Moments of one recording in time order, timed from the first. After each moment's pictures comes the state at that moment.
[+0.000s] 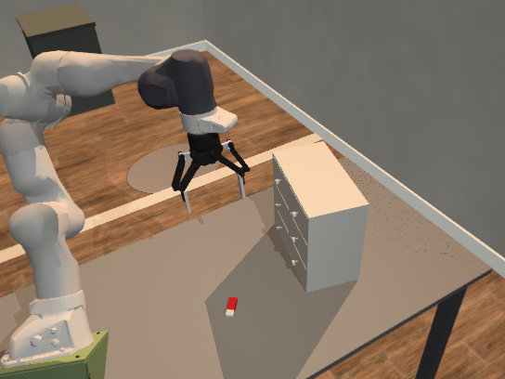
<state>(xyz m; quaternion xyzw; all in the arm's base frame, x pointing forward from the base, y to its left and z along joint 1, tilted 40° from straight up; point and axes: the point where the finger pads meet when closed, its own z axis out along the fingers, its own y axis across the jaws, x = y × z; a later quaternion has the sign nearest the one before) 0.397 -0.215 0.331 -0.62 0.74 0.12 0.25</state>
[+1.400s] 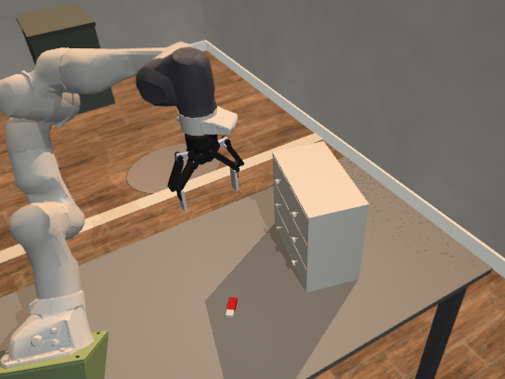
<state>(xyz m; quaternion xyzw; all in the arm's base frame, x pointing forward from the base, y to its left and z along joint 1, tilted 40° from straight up) 0.382 -0.220 0.345 -0.67 0.66 0.15 0.31</state>
